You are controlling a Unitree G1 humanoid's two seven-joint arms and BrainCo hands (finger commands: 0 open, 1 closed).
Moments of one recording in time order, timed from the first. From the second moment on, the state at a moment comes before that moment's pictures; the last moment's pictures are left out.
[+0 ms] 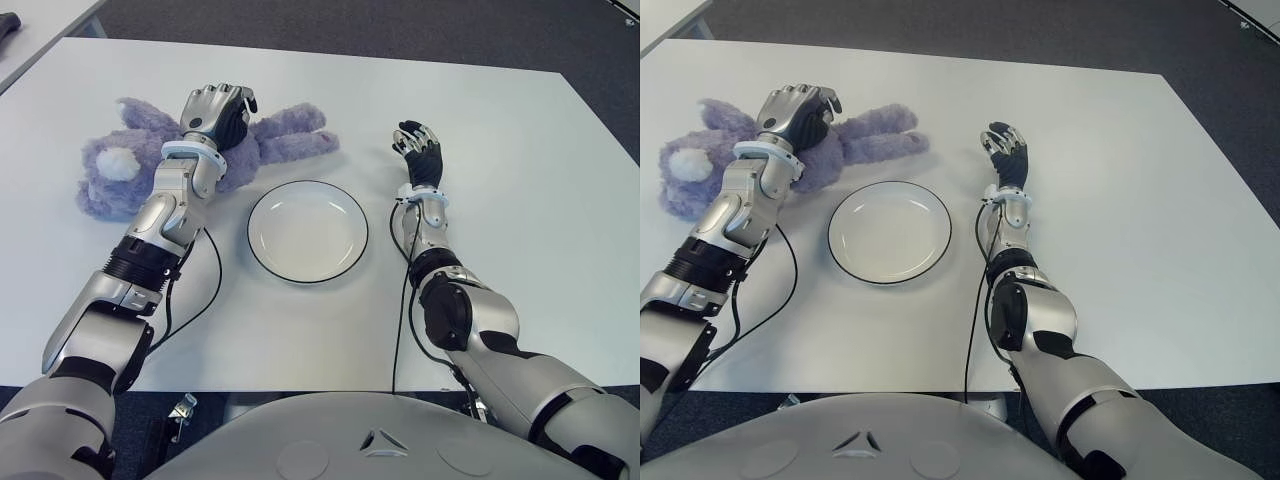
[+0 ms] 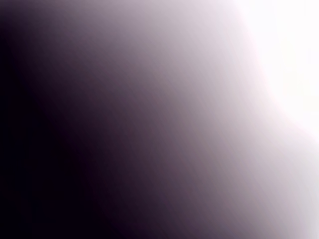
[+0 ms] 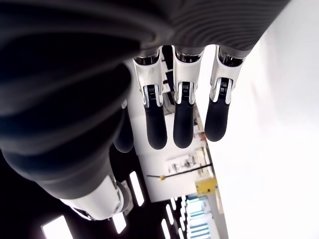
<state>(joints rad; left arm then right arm) -0.53 0.52 -0.32 0.22 0.73 0.18 0.07 -0.75 0.01 -0.42 1.21 0.08 -0.57 0.03</state>
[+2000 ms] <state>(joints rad) -0.61 0.50 -0.31 0.12 0.74 0.21 0.05 -0.75 0.01 -0.41 1.21 0.08 -0.57 0.01</state>
